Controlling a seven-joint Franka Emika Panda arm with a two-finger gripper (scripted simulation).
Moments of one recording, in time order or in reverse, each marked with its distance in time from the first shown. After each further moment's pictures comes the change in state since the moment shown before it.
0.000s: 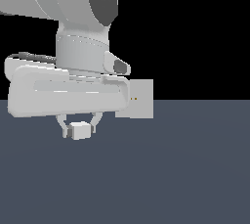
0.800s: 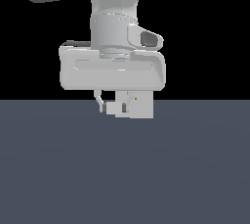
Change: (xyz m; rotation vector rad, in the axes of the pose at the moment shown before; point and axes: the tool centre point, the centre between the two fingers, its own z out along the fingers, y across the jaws) arm -0.014 0.065 -0.046 -0.098 0.002 0.527
